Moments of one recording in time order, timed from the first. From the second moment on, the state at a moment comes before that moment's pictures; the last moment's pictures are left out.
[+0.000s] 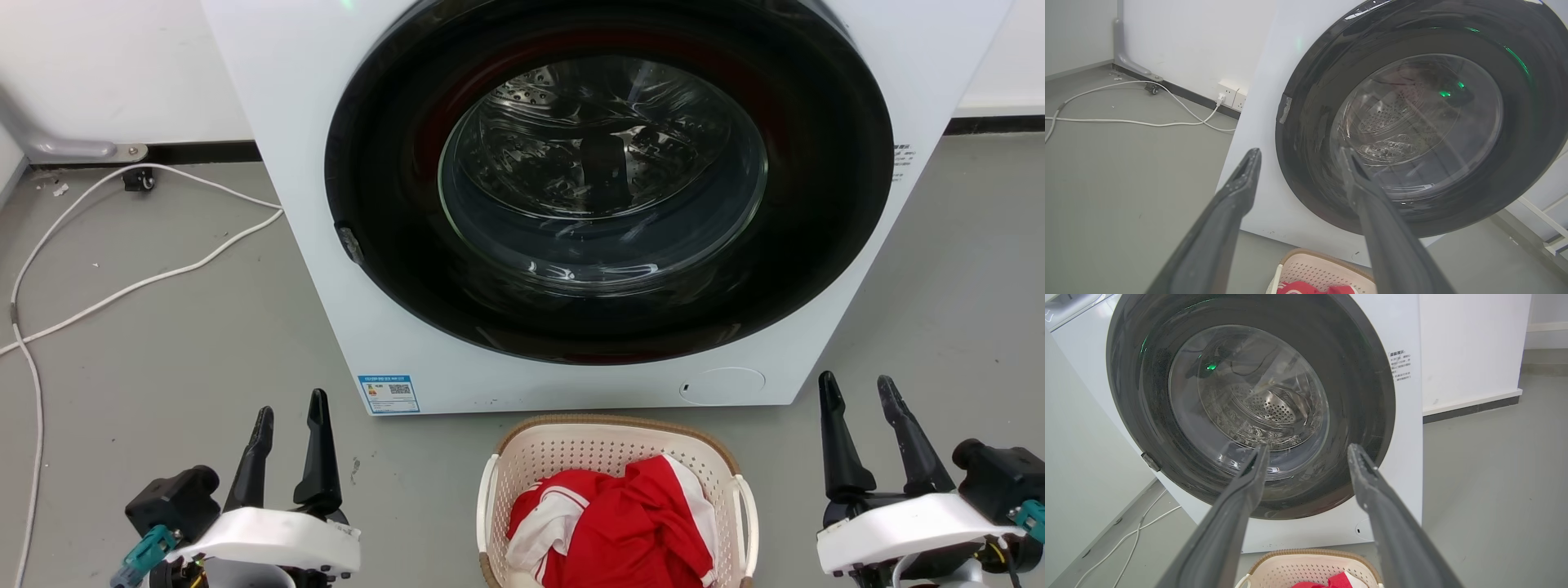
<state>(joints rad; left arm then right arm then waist) 0.00 0.05 0.01 0.10 -0.50 -0.04 -0.16 0.01 -0.05 -0.01 0.07 0.33 0.13 -0.16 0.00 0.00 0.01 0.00</state>
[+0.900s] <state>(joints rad) 0.01 0.05 -0.01 0.11 -0.27 -0.03 -0.22 0.03 -0.05 -0.01 0.06 0.07 0.13 -0.22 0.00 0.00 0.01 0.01</state>
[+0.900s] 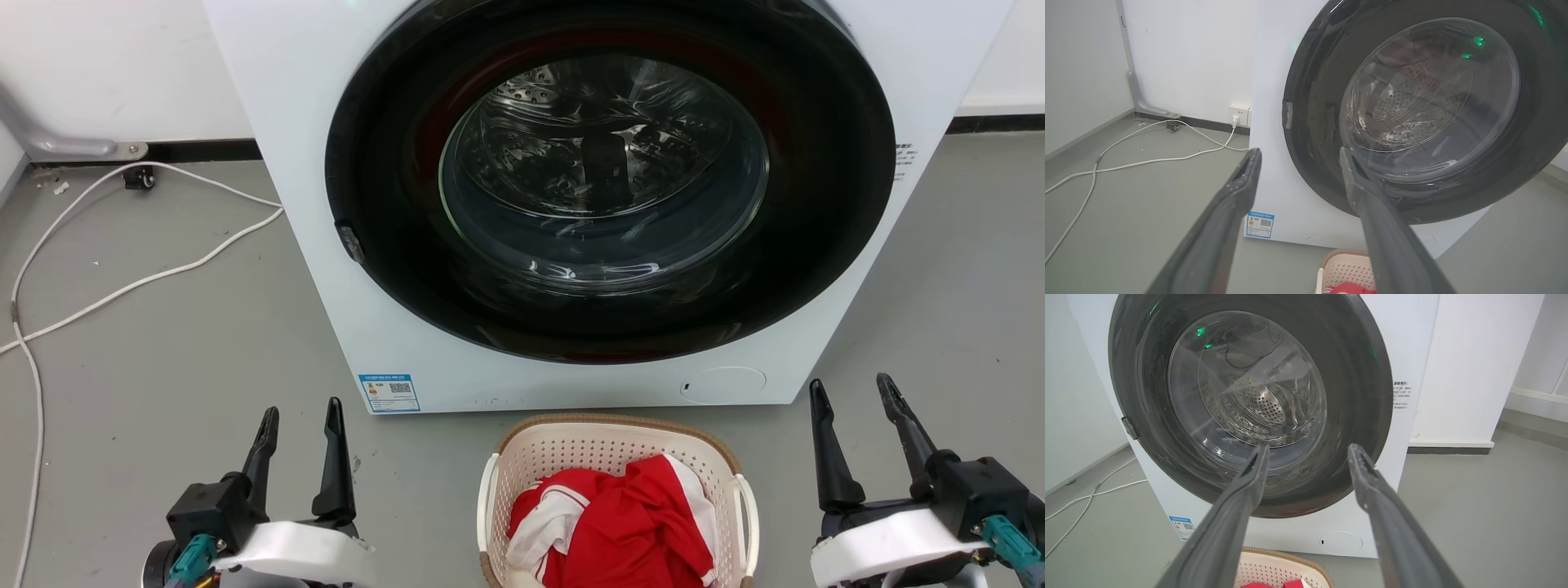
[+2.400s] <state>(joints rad) 0.03 0.05 -0.02 0.10 -0.10 -0.02 -0.26 0.04 -0.05 -0.03 0.06 -0.05 0.13 -0.26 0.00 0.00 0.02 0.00</state>
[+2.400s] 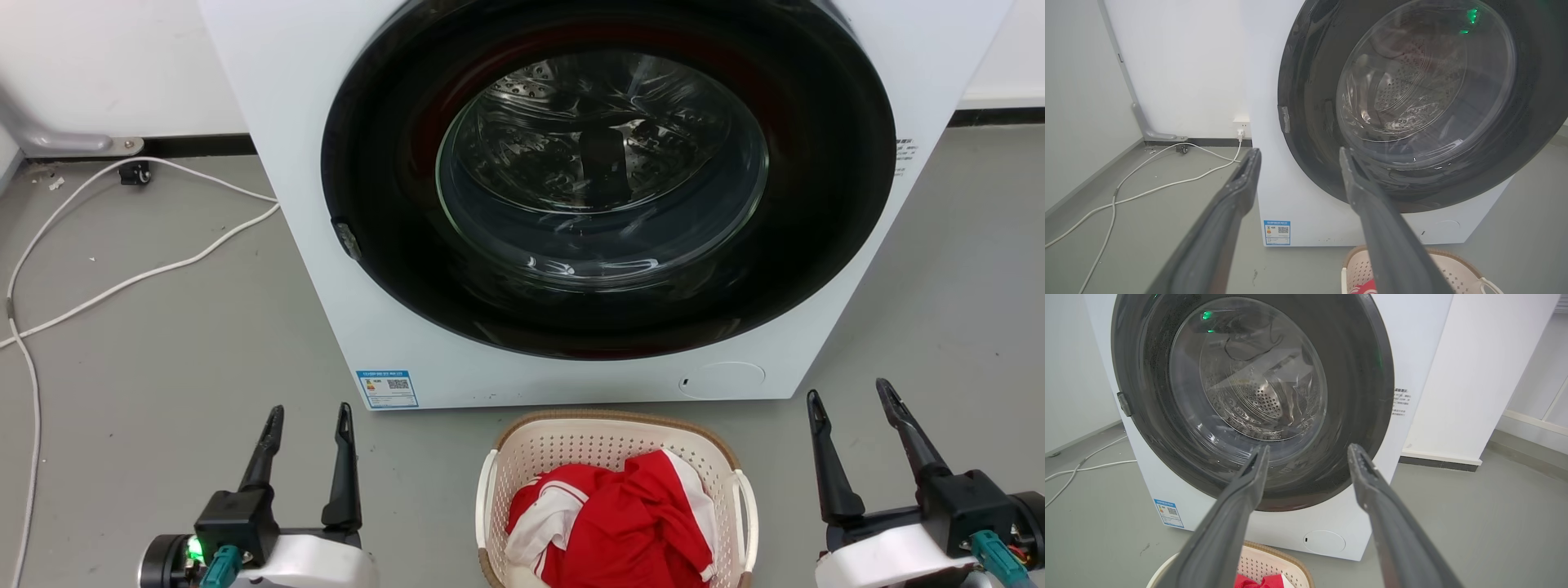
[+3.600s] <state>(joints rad) -0.58 0.05 -0.14 0.85 -0.09 -0.13 -0.26 -0.47 -0.06 -0.01 0.71 -0.22 0.13 -0.26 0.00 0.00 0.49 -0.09</state>
